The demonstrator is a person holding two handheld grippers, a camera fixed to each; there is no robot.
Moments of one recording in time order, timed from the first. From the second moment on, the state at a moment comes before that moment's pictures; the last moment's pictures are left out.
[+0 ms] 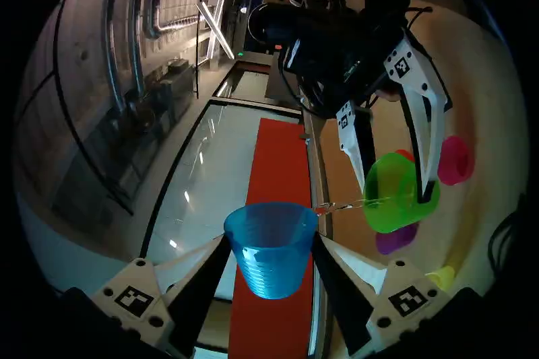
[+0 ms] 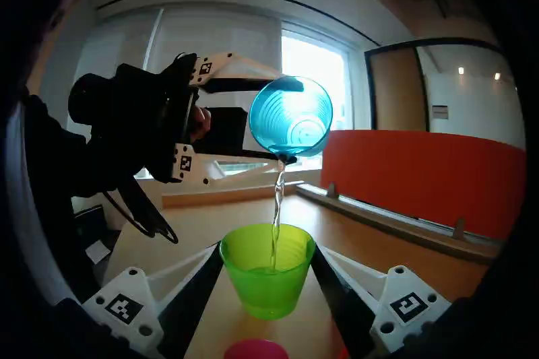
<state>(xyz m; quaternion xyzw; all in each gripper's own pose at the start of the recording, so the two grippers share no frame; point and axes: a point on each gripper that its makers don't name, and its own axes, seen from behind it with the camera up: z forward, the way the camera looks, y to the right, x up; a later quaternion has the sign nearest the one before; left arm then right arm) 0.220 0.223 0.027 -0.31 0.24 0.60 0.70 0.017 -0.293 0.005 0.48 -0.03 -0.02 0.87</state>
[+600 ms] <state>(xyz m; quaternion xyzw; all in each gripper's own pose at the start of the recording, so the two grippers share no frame) 0.226 0.222 0.028 -0.30 0.25 0.62 0.68 0.017 -0.296 0.006 0.48 -0.03 -0.03 0.87</state>
